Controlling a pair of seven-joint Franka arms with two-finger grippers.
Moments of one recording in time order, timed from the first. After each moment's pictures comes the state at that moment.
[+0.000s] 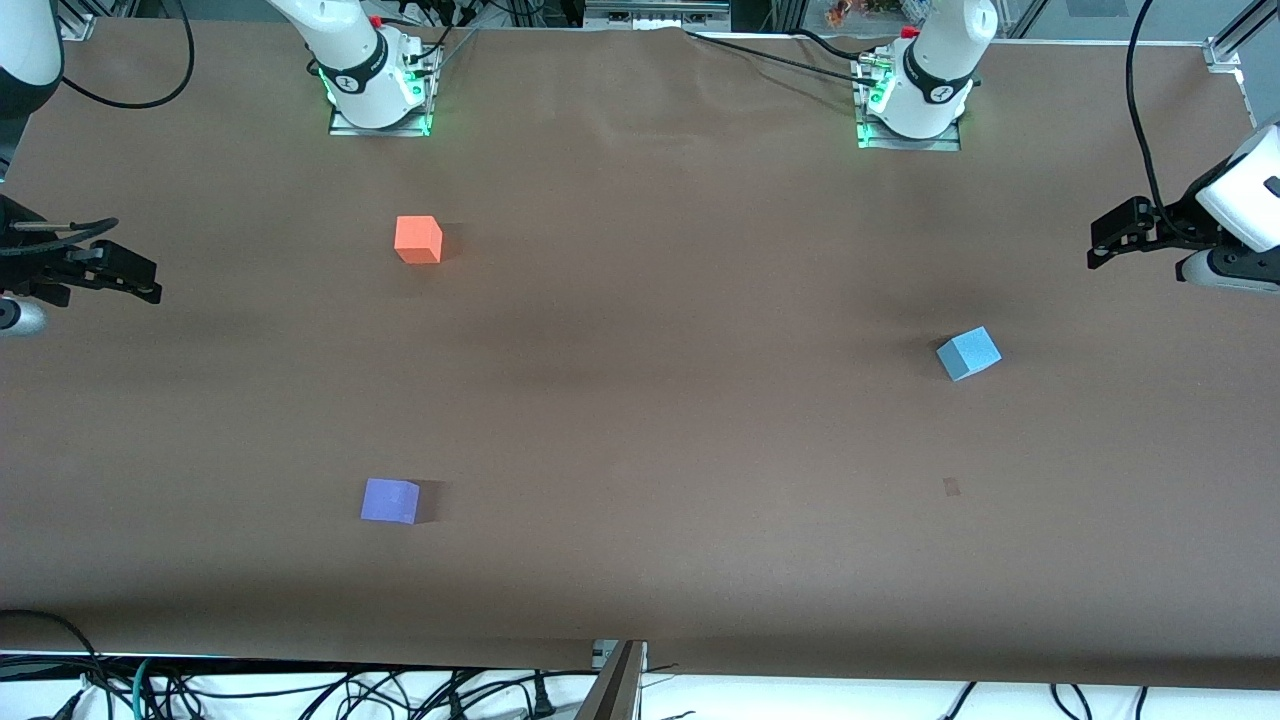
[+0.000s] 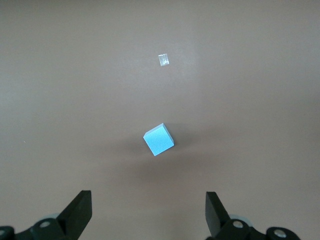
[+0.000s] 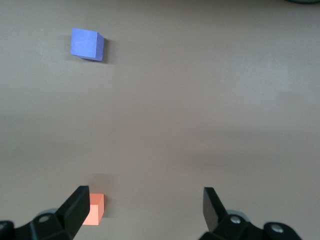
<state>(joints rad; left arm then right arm) 0.05 0.00 -0.02 -1.67 0.01 1.64 0.14 -0.01 0.17 -0.01 -1.46 -0.05 1.60 -0.09</state>
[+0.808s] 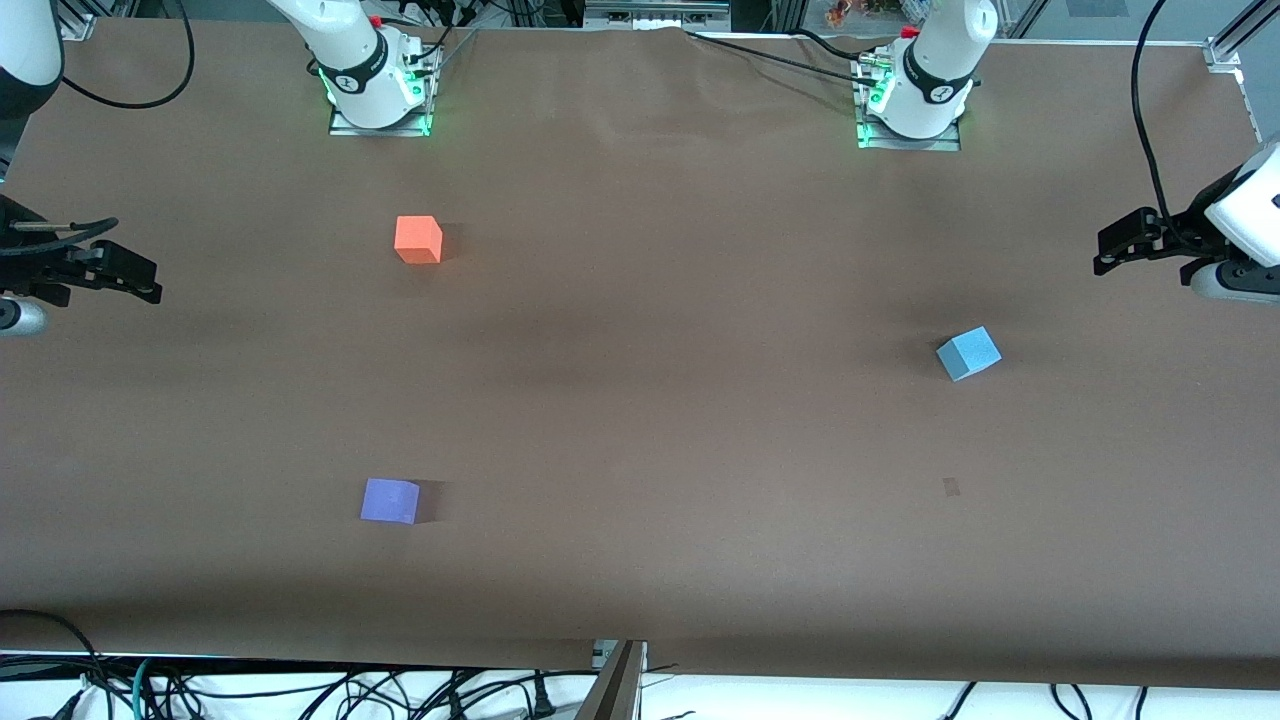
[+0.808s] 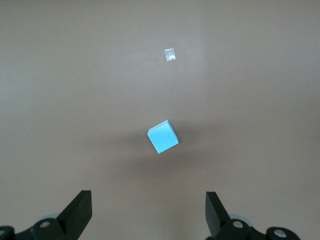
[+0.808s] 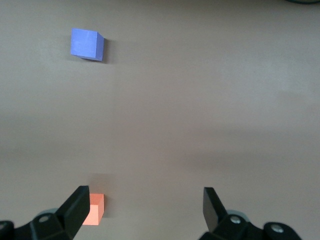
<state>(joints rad) 0.07 0.03 -0.02 -1.67 0.01 1.63 0.14 -0.01 0.17 -0.01 -1.46 -0.05 1.60 -0.09</state>
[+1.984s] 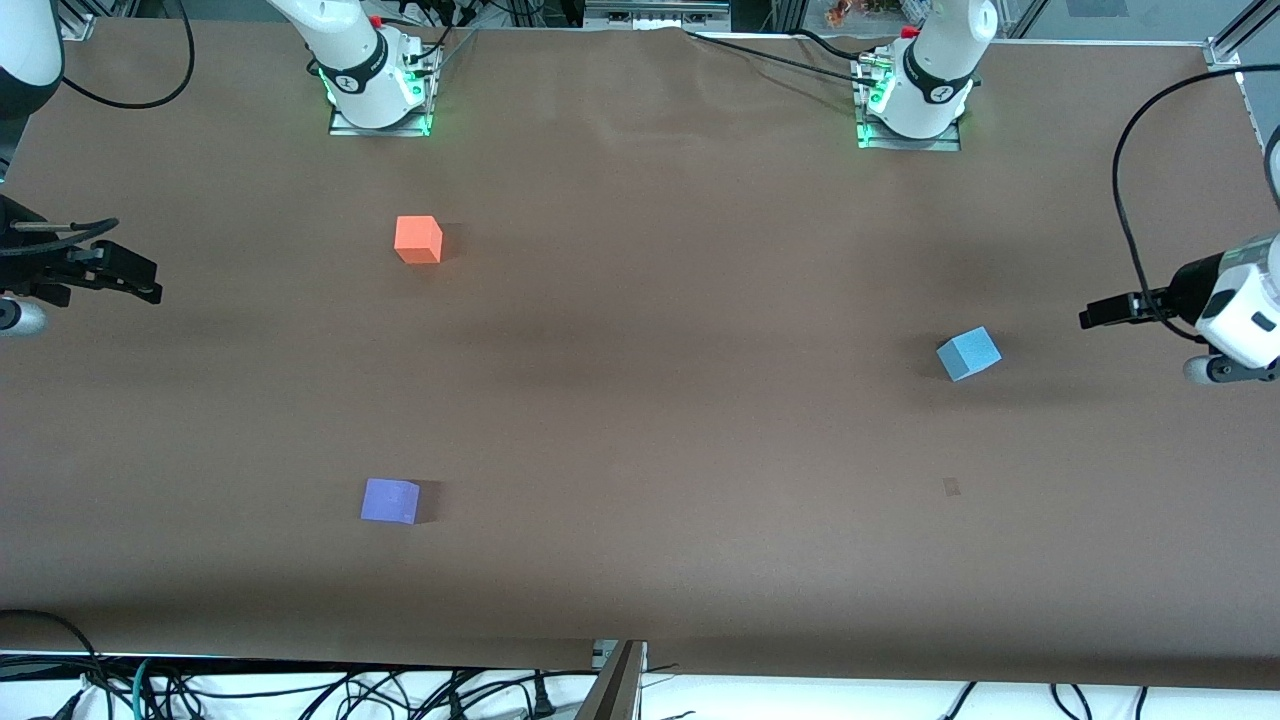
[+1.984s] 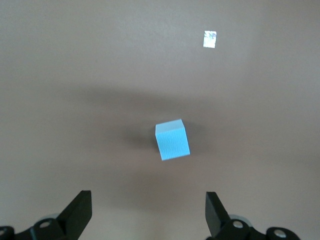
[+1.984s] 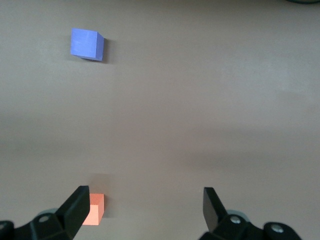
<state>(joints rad) 0.16 0.21 -0.02 -1.71 -0.04 1.74 -0.04 -0.01 0.17 -0.01 -1.46 -0.05 1.60 -0.09</state>
